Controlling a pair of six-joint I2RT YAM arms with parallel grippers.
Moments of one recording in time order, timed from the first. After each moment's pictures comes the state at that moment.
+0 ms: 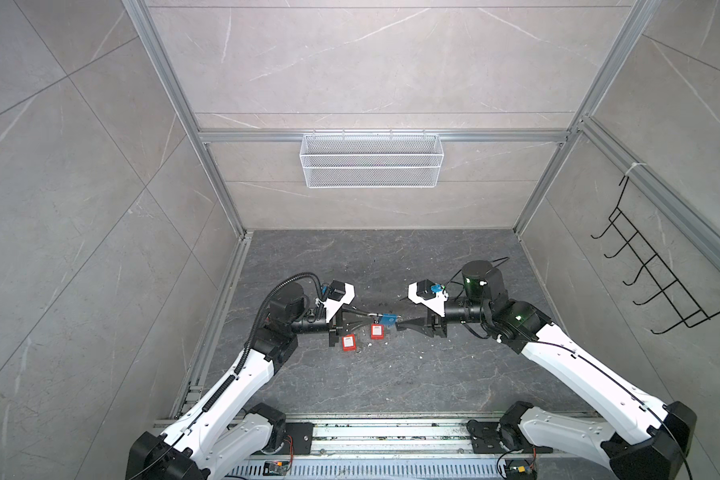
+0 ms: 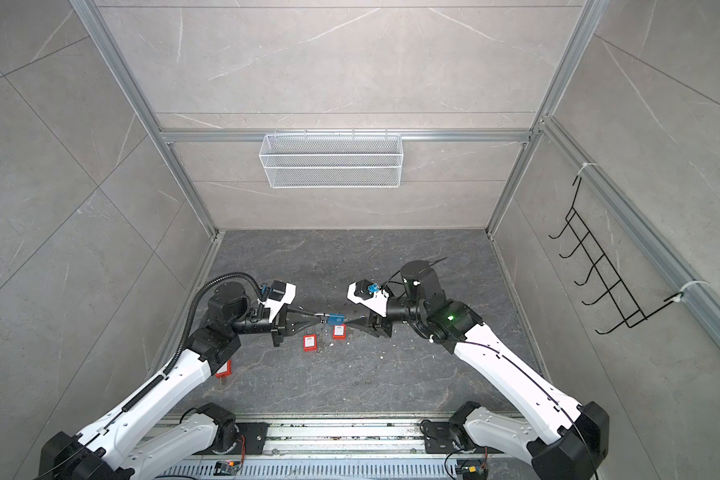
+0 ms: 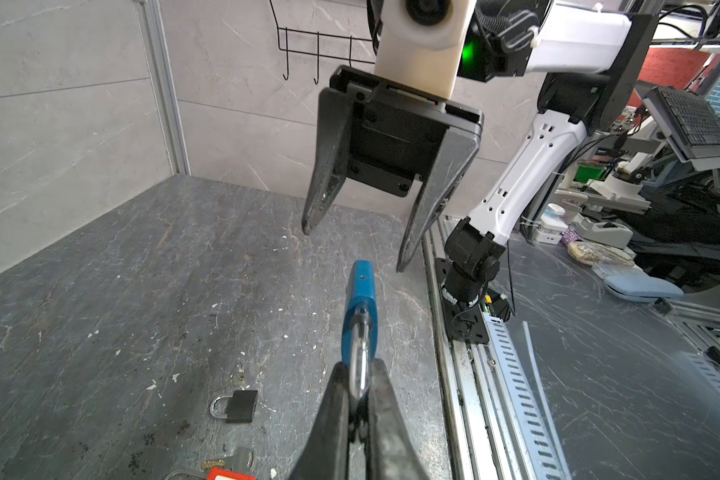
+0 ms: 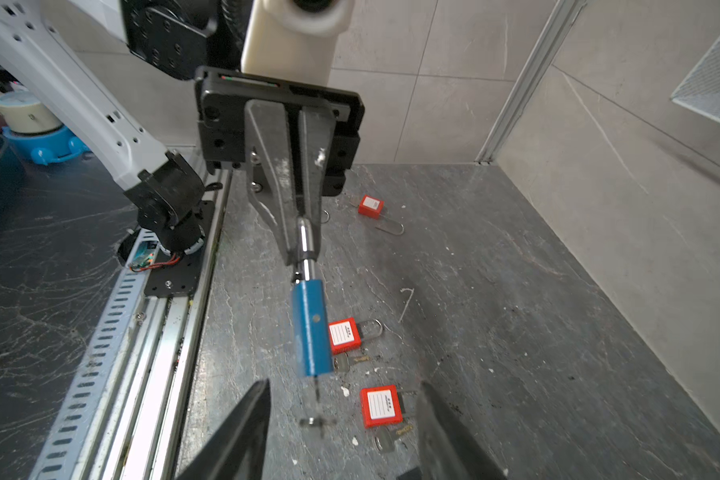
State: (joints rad) left arm -0.45 0.98 0.69 0.10 1.07 0.06; right arm 0.62 1.12 1.03 -0.40 -0.72 -0.47
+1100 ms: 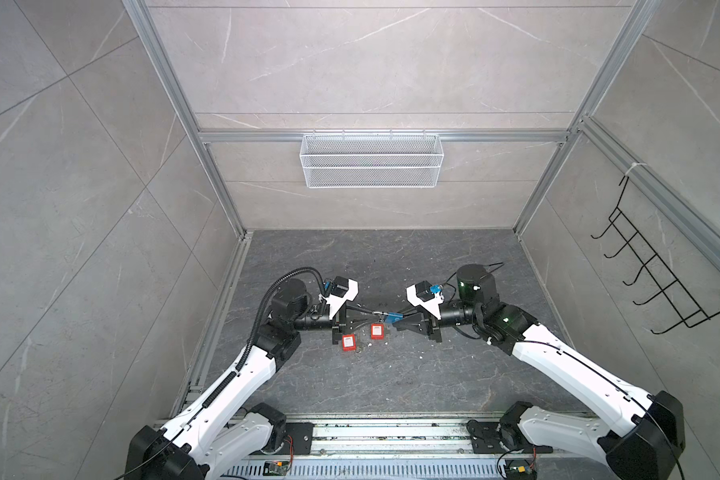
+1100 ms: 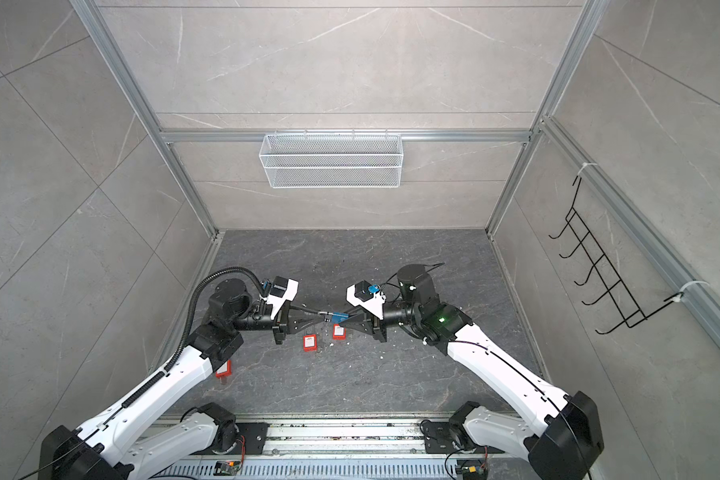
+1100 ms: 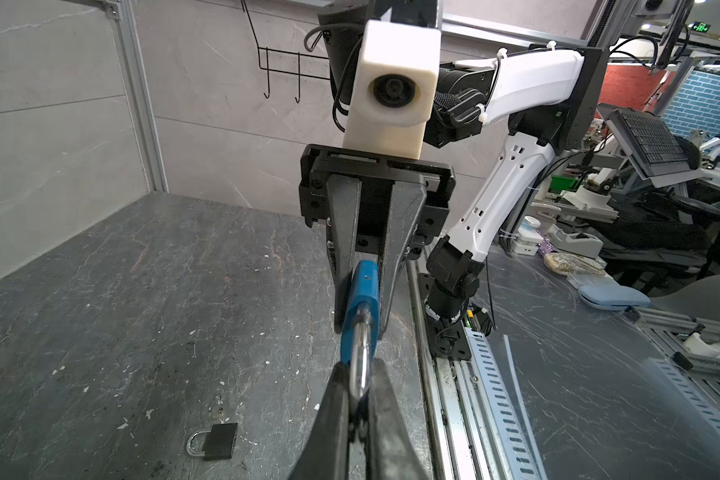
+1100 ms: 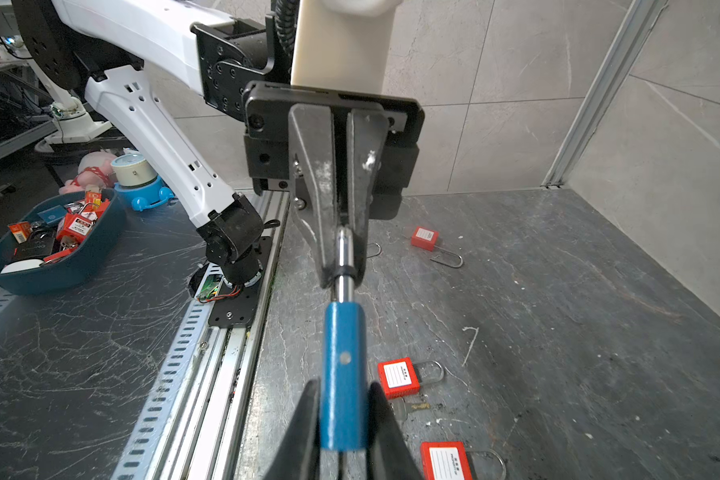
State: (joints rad) left arm -0.51 1.00 0.72 0.14 1.07 0.01; right arm 0.62 1.15 0.96 -0.23 -0.90 -0.34
